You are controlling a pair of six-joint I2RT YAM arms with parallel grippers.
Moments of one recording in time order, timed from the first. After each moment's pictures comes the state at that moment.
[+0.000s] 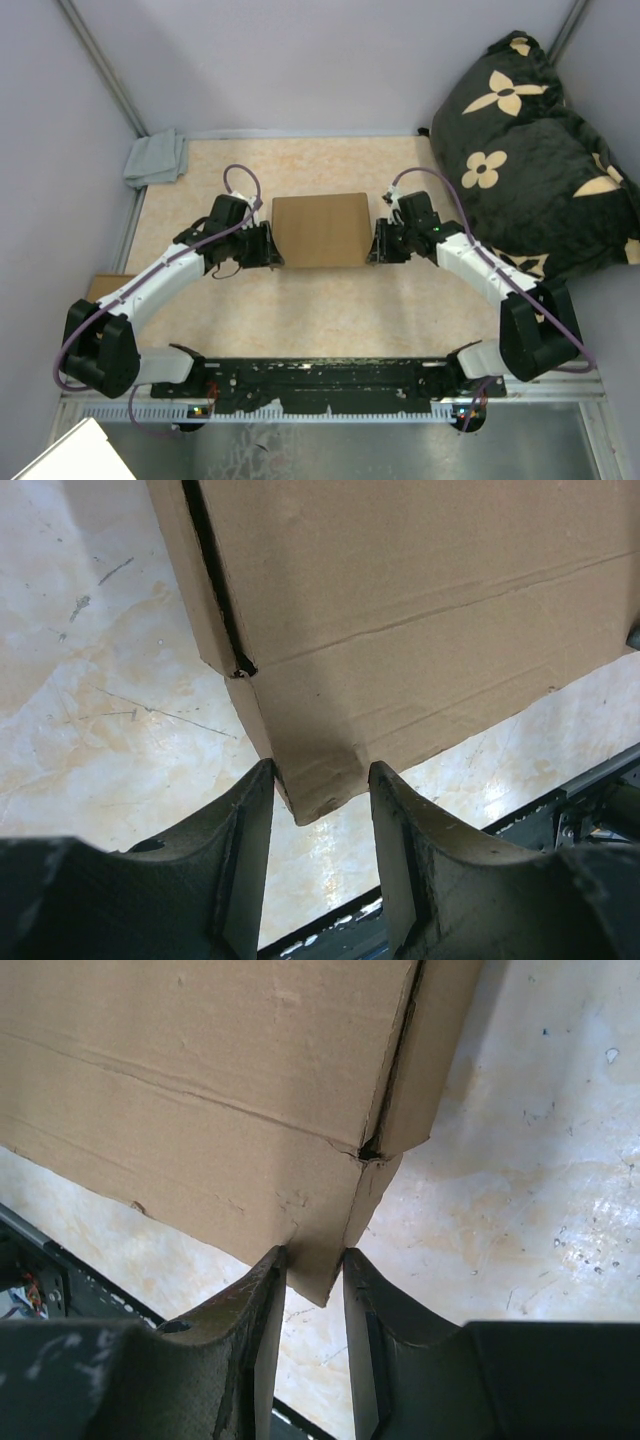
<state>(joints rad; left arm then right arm) -0.44 1.30 0.88 -0.46 0.24 -0.51 0.41 1.37 0.88 -0.43 -0.32 0.40</state>
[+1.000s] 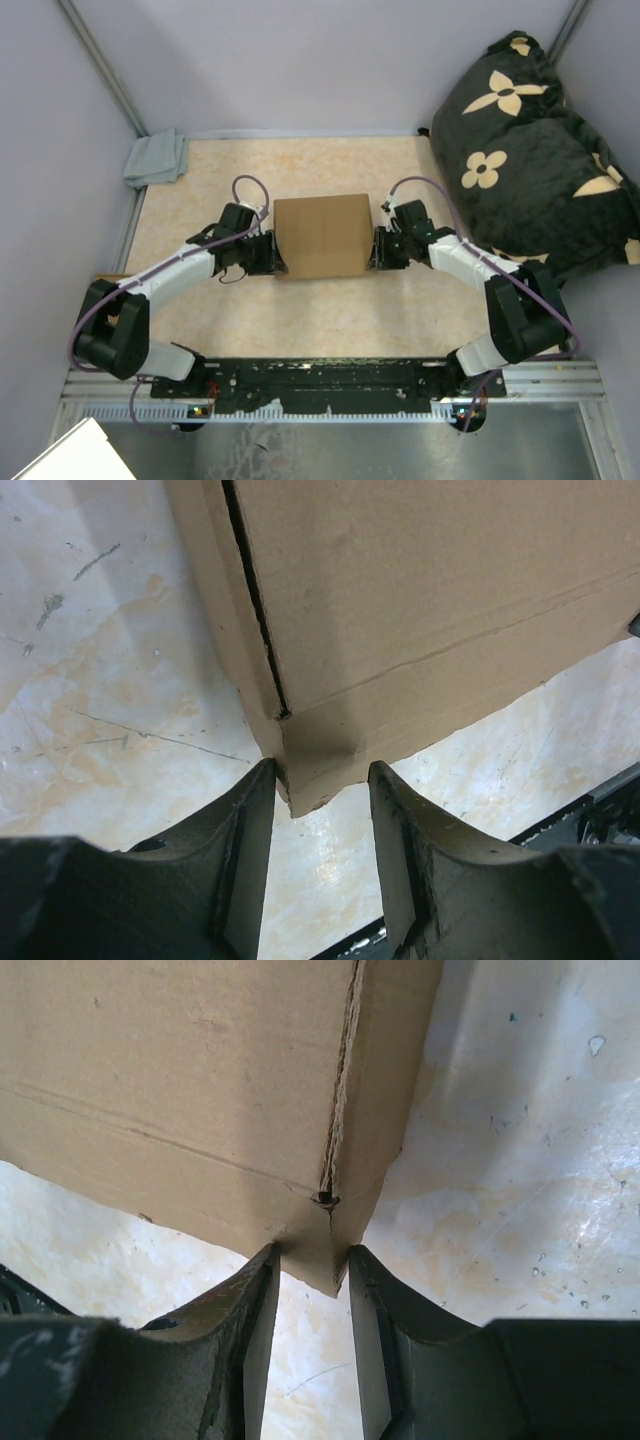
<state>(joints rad) -0.44 1.40 0.81 -0.35 0.27 -0.51 0.40 1.46 0.81 -0.31 -0.31 0.38</state>
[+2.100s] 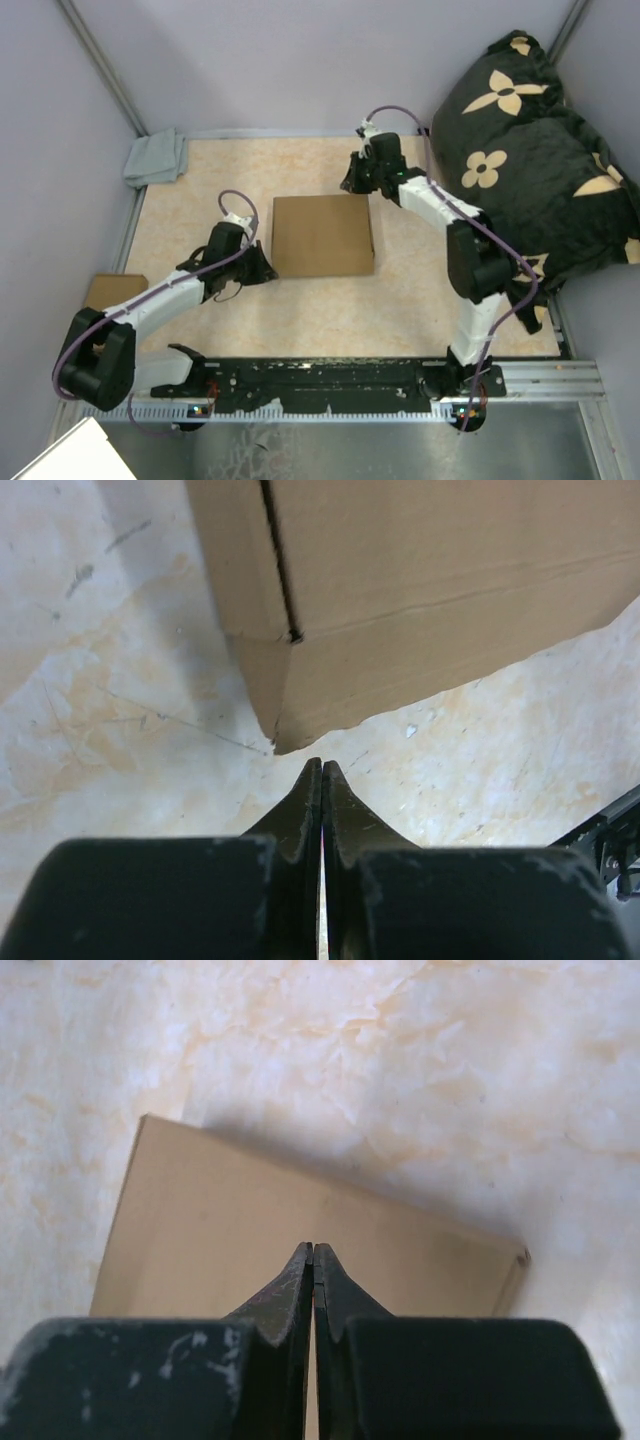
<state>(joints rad) -0.44 1.22 0.60 -0.14 0.21 -0.53 0.40 1.82 1.40 -0.17 -0.26 0.36</state>
